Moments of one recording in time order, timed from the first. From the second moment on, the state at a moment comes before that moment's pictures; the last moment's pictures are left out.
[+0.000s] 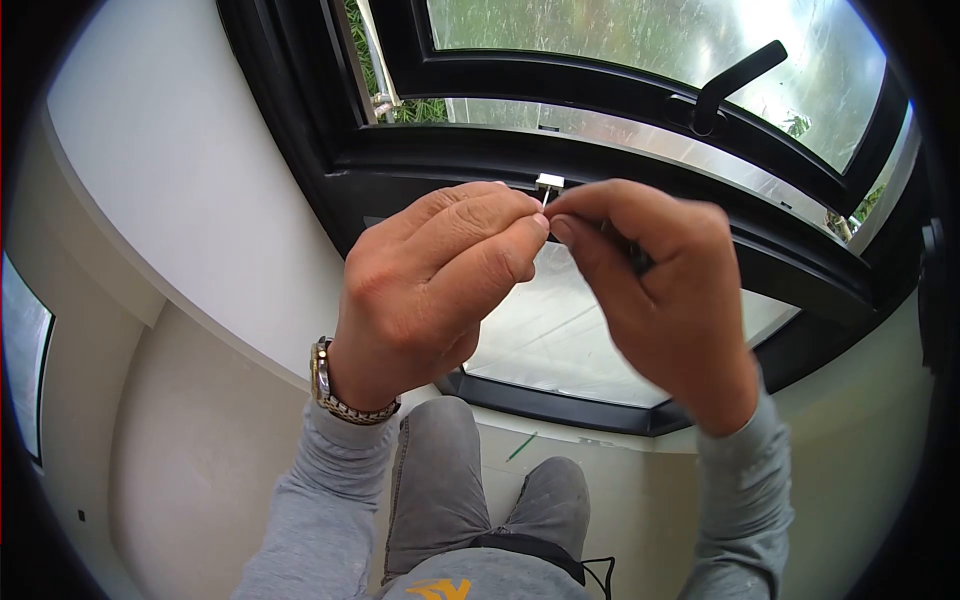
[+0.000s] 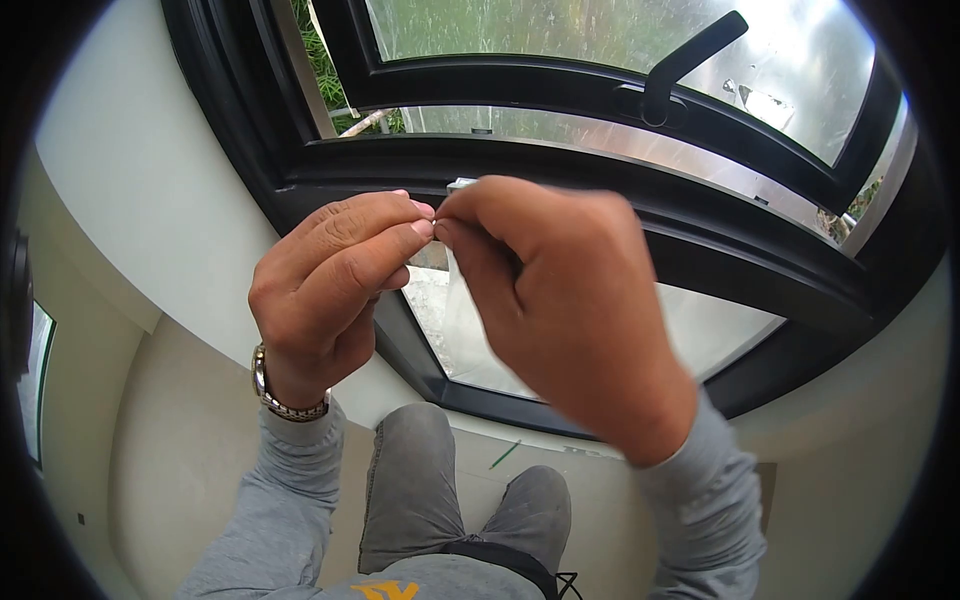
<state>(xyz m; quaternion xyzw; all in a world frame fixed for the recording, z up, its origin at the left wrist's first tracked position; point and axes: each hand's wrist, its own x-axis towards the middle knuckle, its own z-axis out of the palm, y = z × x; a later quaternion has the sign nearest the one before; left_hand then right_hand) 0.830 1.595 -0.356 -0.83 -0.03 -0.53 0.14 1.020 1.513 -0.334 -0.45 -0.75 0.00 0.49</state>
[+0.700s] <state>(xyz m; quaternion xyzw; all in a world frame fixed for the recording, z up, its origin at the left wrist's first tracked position) 0.914 1.587 -0.409 -0.50 0.12 -0.73 -0.46 1.015 1.487 -0.425 -0.22 -0.21 0.62 0.72</state>
